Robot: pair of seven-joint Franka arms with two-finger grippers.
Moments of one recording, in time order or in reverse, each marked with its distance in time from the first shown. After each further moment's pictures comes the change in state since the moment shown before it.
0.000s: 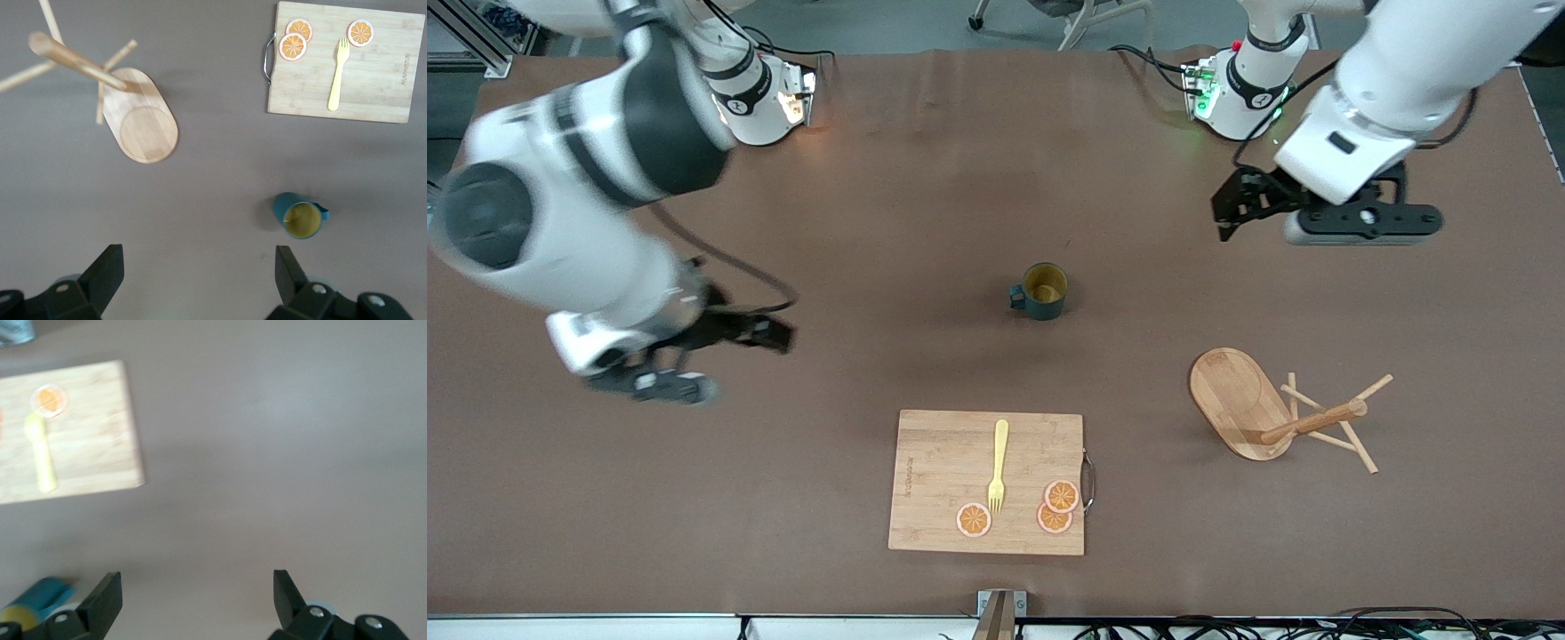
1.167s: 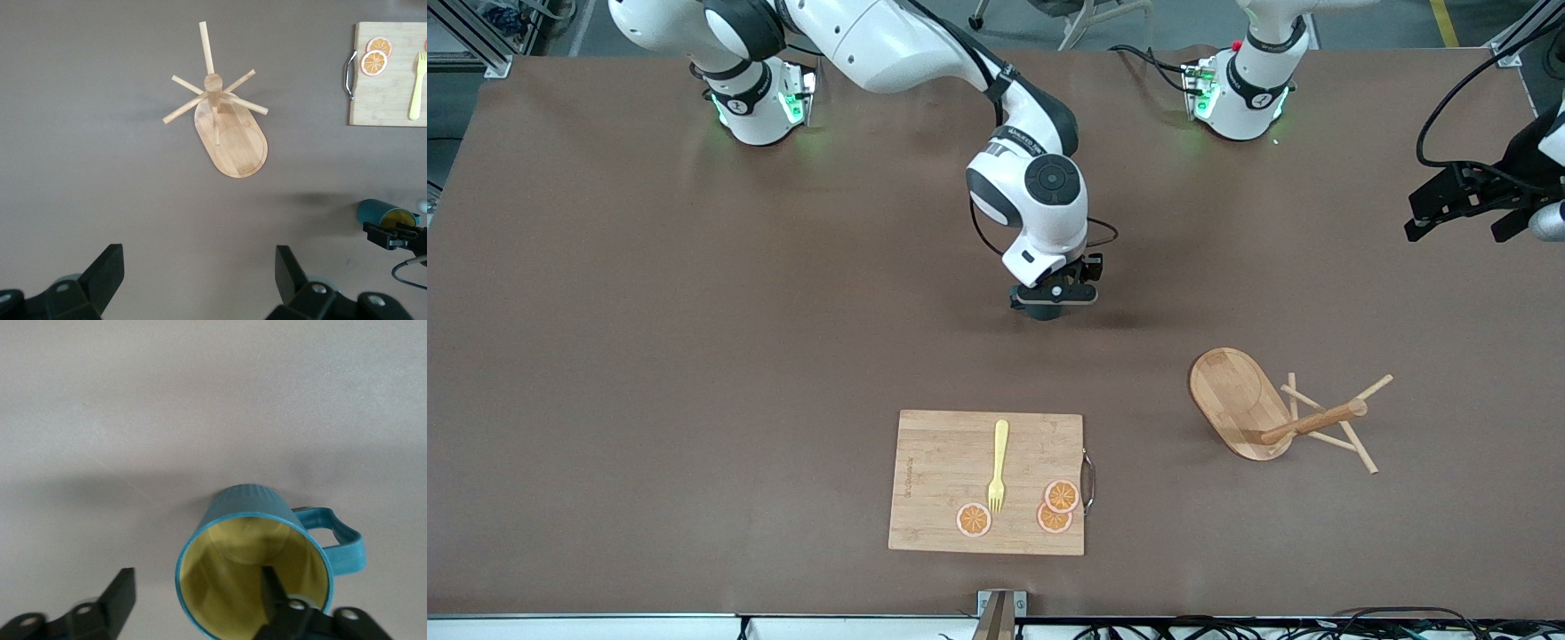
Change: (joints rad) left arm 0.146 -0.076 0.213 0.006 0.000 -0.057 0.438; right arm 0.697 0.371 0.044 -0.153 0.046 0.655 0.600
